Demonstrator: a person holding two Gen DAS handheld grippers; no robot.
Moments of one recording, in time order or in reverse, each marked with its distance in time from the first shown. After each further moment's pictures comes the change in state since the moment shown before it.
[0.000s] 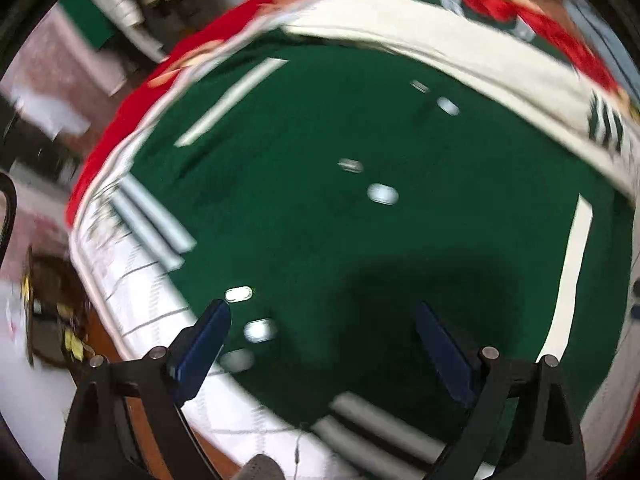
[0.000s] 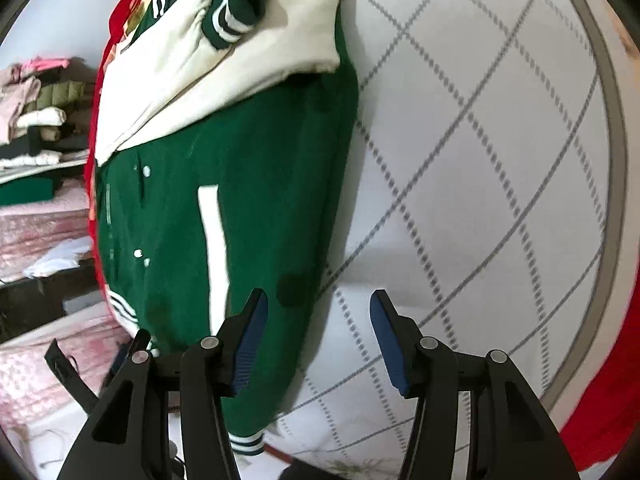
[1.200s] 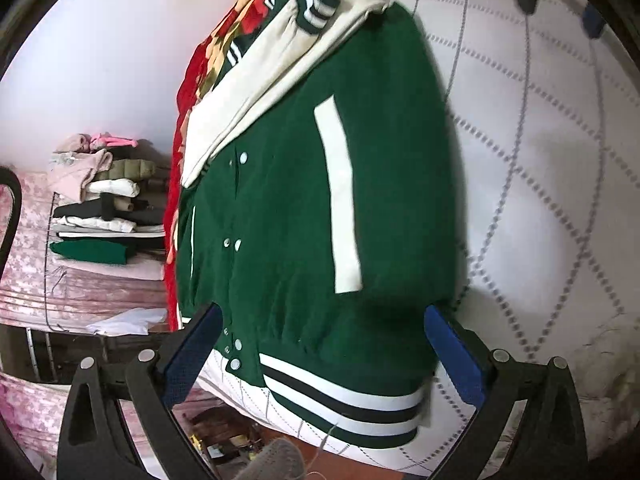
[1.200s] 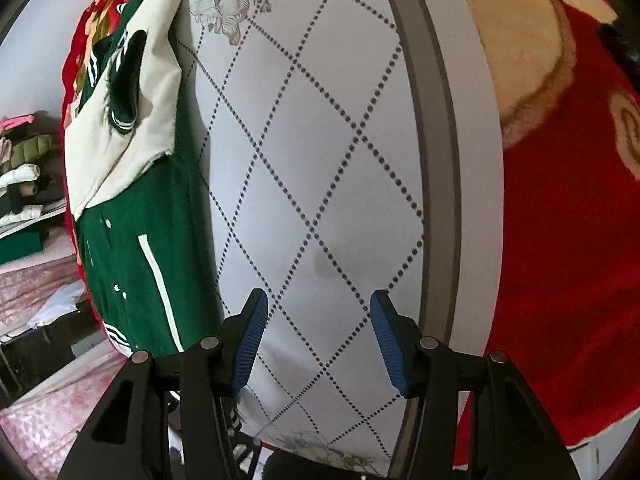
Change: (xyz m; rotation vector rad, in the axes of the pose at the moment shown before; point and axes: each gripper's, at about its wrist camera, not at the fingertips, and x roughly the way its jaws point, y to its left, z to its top) left arm -0.071 -0.215 -0.106 0.736 -0.139 0.387; right arm -0.069 -0.132 -0.004 0.188 0.002 -0.025
